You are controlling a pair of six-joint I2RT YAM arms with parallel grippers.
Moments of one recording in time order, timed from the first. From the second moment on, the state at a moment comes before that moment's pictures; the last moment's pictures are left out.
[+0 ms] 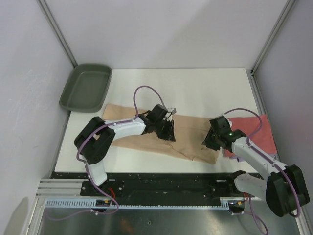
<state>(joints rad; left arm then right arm) -0.77 1.79 1.09 -0.20 0.37 -0.53 0.41 1.07 0.60 -0.56 0.07 0.86</state>
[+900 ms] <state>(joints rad) -0.59 1.70 1.21 -0.36 0.31 -0.50 0.26 1.74 1.03 -0.36 0.07 0.74</state>
